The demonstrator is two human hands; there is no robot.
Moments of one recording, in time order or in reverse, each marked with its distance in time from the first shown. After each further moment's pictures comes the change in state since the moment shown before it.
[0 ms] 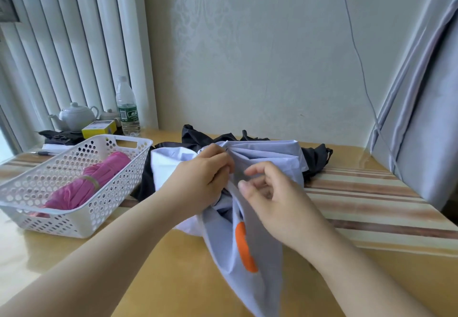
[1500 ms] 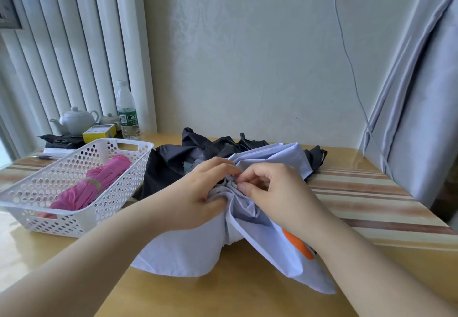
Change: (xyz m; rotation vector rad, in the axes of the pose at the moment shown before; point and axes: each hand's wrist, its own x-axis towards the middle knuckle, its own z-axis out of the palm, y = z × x) left_hand -0.022 0.003 -0.019 -0.206 -0.215 0.204; right_hand 0.008 -0.009 -0.007 -0.054 -0.009 -0.112
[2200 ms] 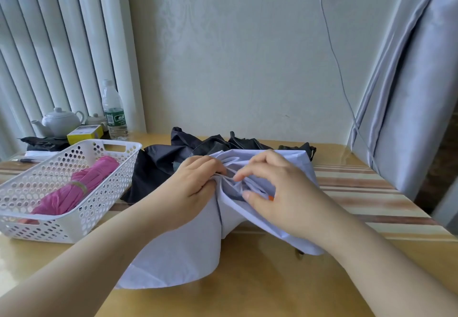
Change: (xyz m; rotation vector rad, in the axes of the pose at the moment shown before) left_hand 0.008 -0.010 0.011 0.102 0.120 -0.009; right_hand -0.015 0.003 -0.025 -0.272 -0.051 -0.152
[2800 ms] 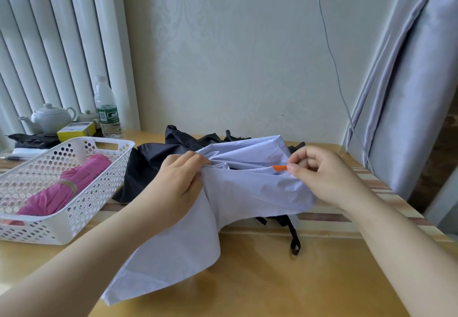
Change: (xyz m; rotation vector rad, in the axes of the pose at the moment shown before) left_hand 0.000 -0.012 0.008 0.131 0.129 -0.105; right_hand 0.005 0.065 -0.034 0.225 0.198 0.389
